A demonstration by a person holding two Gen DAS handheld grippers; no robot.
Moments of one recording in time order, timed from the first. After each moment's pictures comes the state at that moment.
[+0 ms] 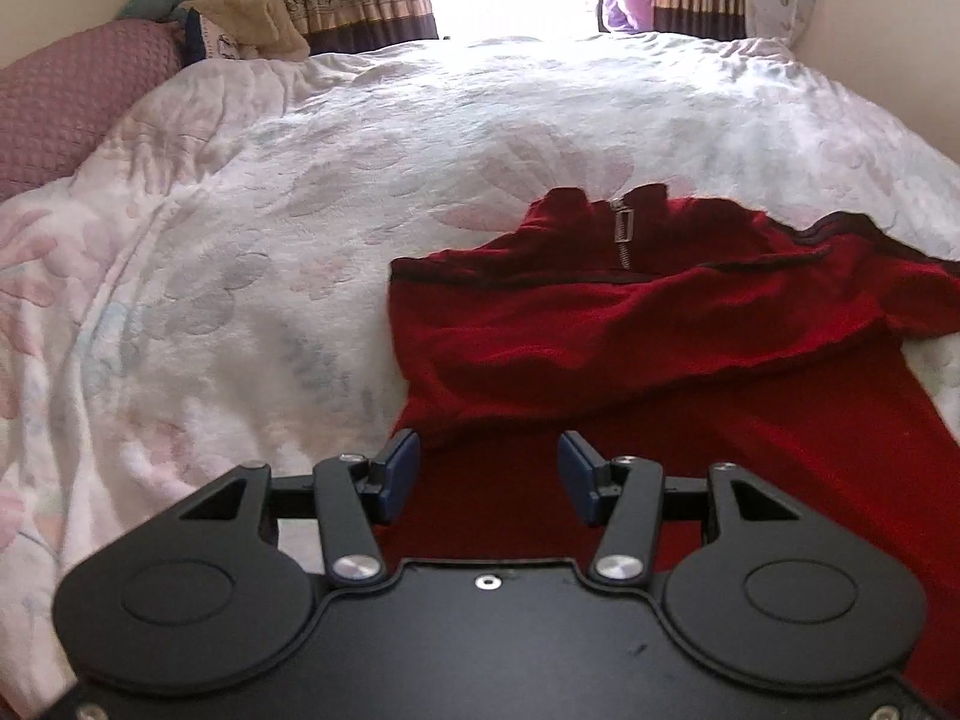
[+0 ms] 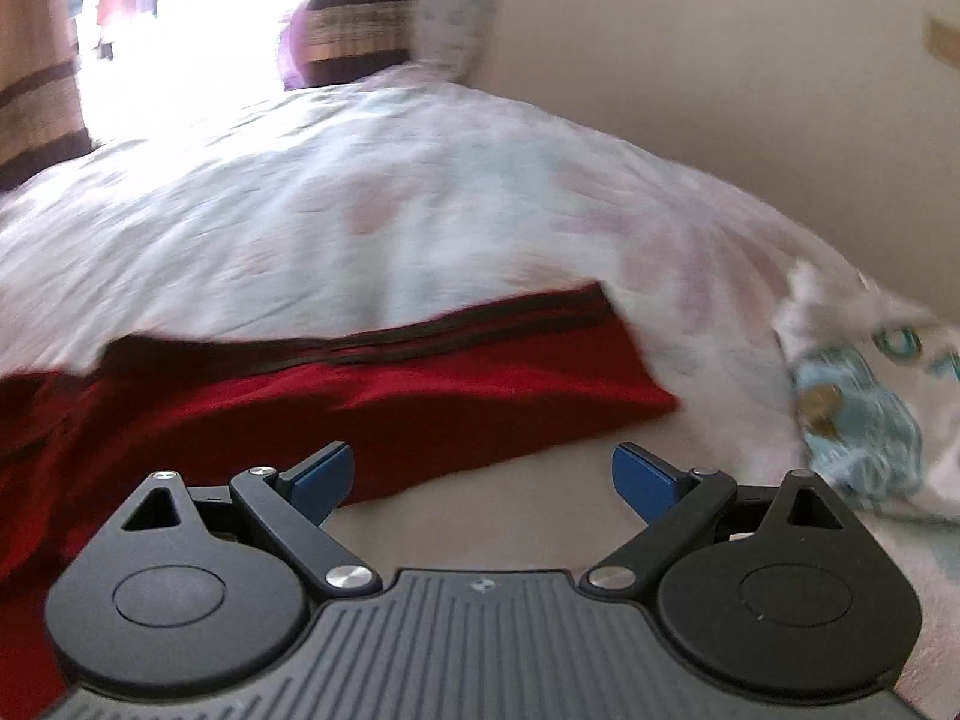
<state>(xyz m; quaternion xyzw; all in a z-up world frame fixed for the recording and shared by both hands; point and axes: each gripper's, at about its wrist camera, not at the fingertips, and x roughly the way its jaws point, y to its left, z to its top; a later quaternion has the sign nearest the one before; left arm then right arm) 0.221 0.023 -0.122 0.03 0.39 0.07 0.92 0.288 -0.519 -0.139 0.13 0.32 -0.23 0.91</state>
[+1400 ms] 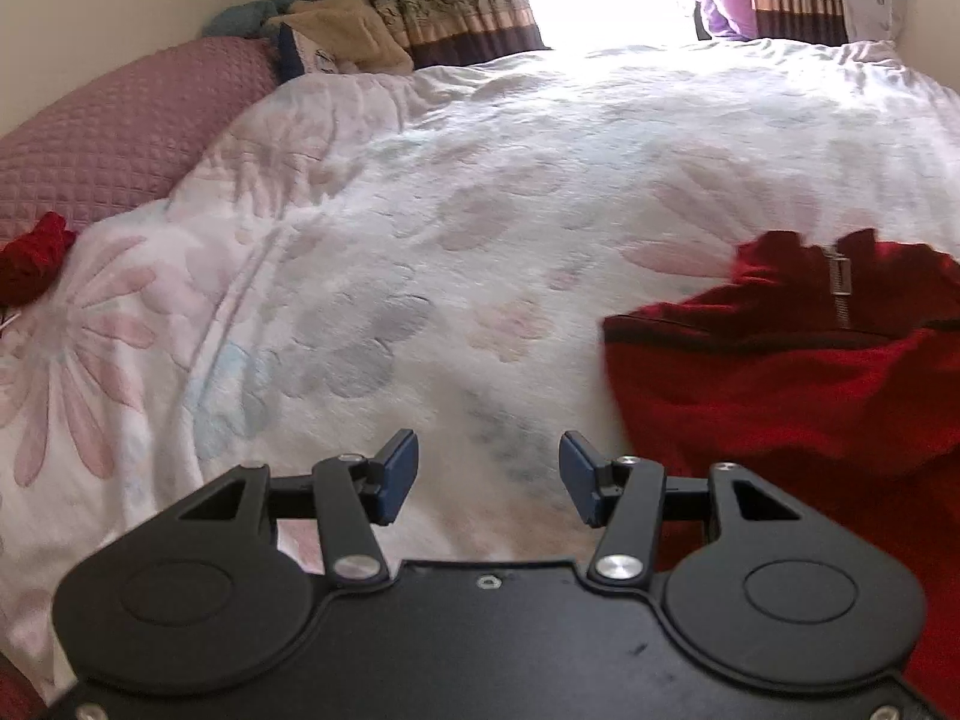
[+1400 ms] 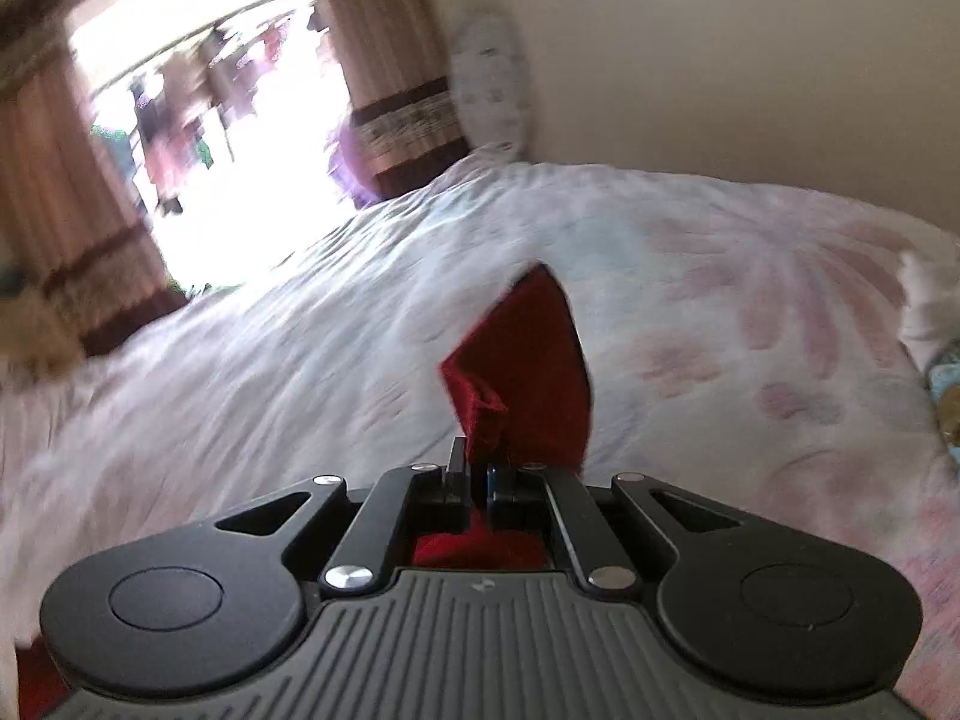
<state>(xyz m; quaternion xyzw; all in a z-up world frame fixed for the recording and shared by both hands) 0.276 0.128 -0.109 0.07 0.37 0.17 0.91 0.304 -0.463 -0.101 0.17 0.22 -0.12 0.95</state>
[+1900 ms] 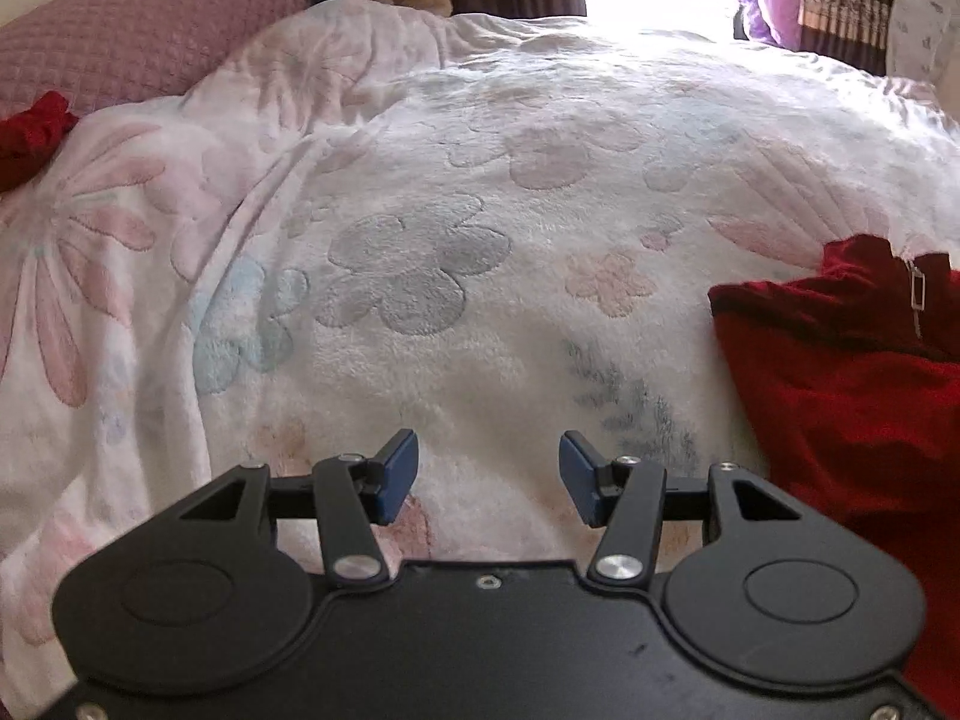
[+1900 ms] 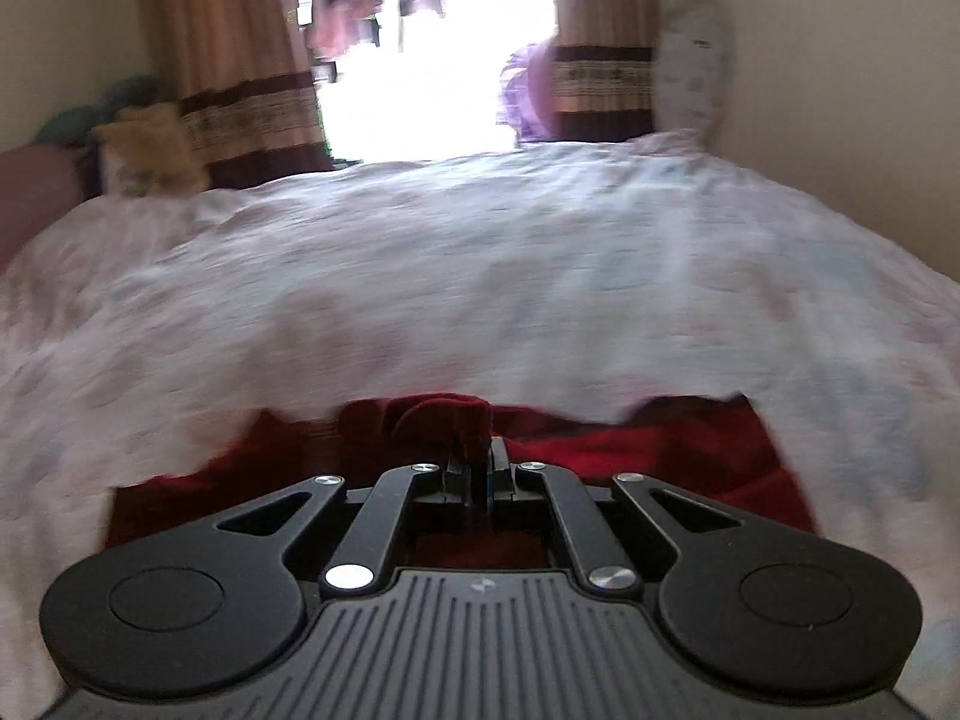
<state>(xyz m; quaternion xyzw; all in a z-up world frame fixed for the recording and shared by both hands) 0.271 0.223 -0.137 -0.01 0.40 0.16 0.90 0.329 -0.199 -0.081 0.05 0.27 0.00 0.96</state>
